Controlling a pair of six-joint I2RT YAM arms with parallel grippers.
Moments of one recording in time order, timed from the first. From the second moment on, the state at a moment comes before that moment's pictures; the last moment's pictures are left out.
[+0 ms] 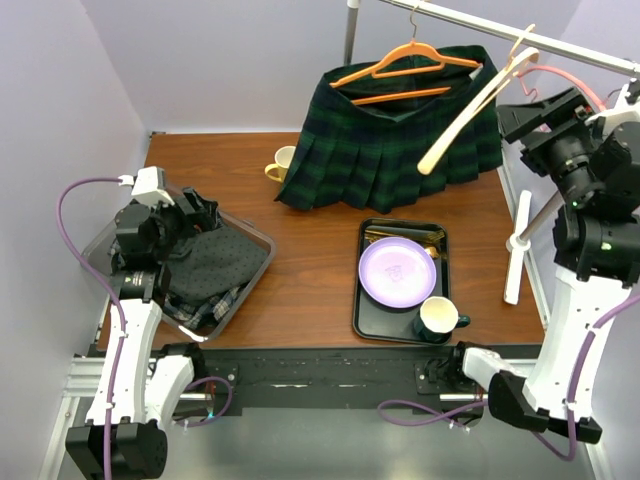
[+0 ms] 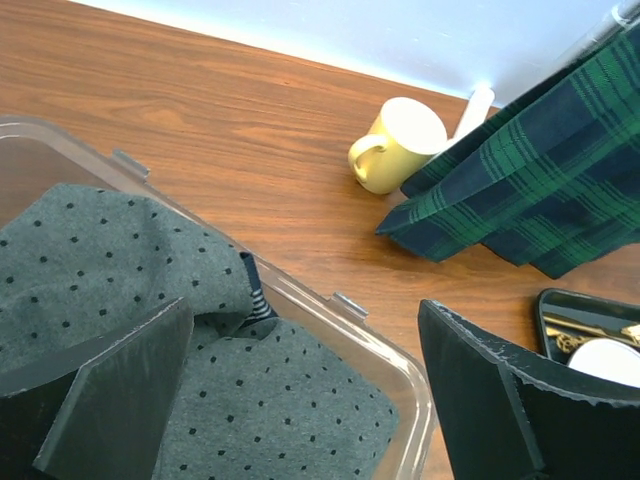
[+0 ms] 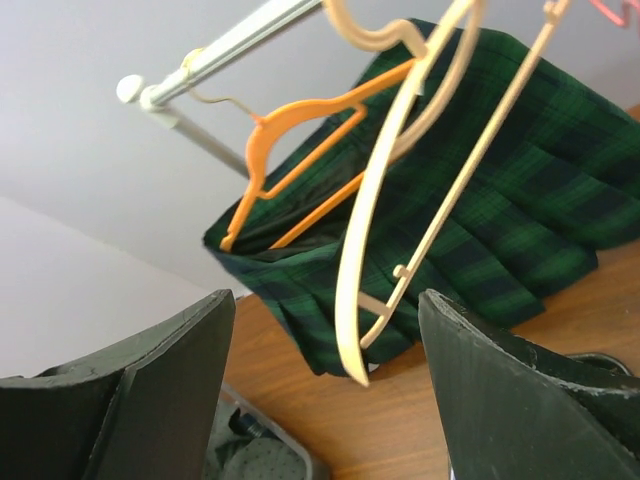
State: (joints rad) left arm 0.08 0.79 0.75 -0.20 0.19 -0.30; right arm -0.21 1.11 1.83 -0.76 -0.25 0.72
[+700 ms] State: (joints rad) left arm -0.16 1.21 1.14 0.16 0.43 -0.20; right arm -0.11 1.30 2.08 -0.65 -0.62 0.75
